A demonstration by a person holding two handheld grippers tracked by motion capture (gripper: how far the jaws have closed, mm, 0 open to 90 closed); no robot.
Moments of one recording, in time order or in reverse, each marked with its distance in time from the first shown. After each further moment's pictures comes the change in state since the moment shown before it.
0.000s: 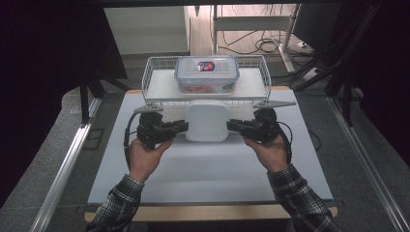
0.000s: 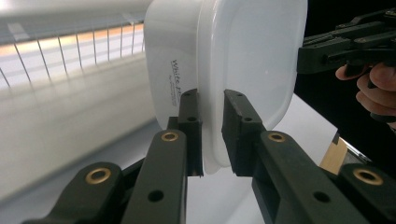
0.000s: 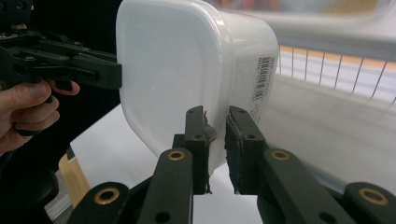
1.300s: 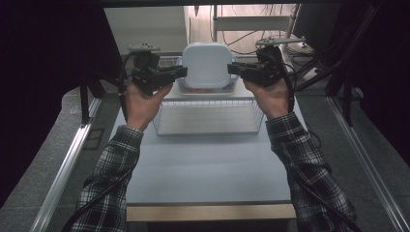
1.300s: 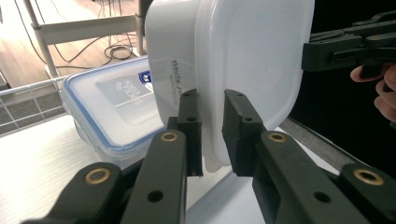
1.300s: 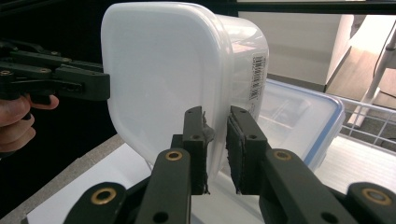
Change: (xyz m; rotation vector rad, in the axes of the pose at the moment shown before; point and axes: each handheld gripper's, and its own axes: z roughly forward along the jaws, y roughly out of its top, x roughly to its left) left arm 0.010 0.124 -0.013 -0.100 0.086 0.086; right arm -0.003 0.133 -0.009 -0.125 -0.108 -0.098
